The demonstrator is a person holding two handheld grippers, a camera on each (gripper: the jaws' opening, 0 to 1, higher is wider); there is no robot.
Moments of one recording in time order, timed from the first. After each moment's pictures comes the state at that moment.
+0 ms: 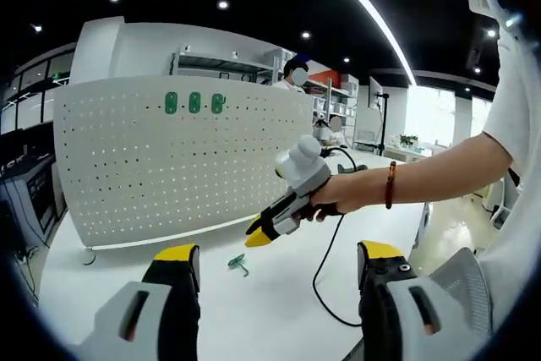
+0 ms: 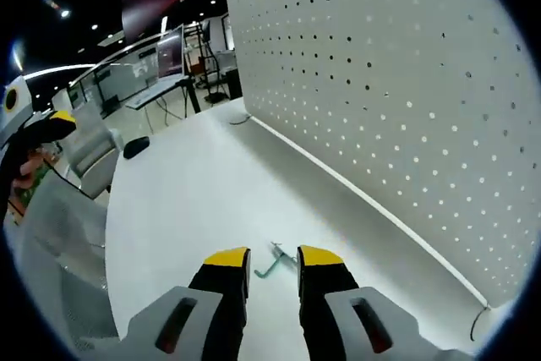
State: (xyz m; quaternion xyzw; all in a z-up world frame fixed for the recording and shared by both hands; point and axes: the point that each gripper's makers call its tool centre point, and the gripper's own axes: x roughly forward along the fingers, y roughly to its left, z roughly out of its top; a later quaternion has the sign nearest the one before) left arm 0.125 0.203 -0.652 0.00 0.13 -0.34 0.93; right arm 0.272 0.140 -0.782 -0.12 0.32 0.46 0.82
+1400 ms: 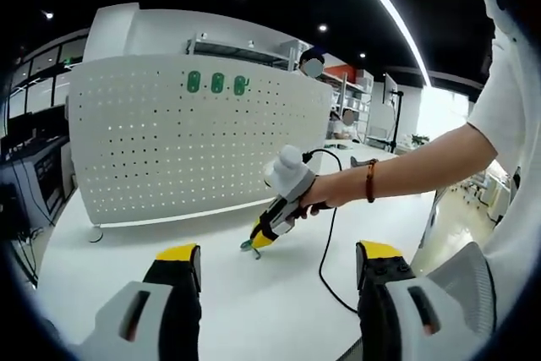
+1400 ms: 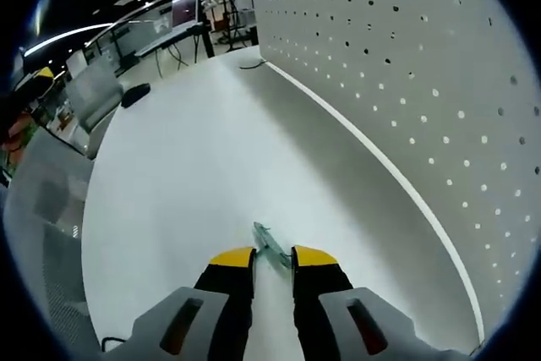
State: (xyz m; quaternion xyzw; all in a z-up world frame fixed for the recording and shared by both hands) left arm 0.127 0.227 -0.675 -0.02 0.17 -0.31 0.94; right arm 0.286 0.152 -0.849 -0.19 0.39 0.49 0.76
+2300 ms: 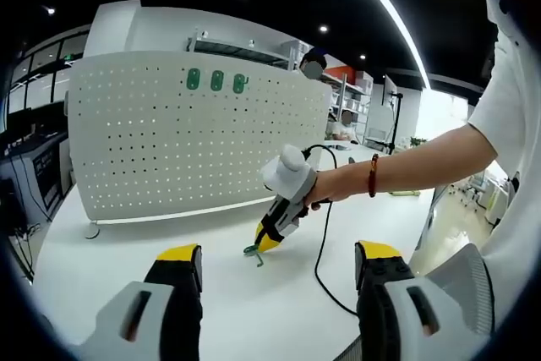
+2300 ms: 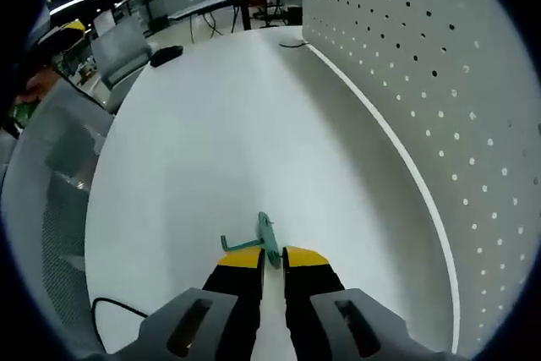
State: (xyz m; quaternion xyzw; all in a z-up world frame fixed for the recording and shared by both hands) left arm 0.125 0.226 -0.677 -0.03 0.17 -0.32 0.93; right arm 0.262 0.149 -0.853 -0.28 0.39 0.54 0.69
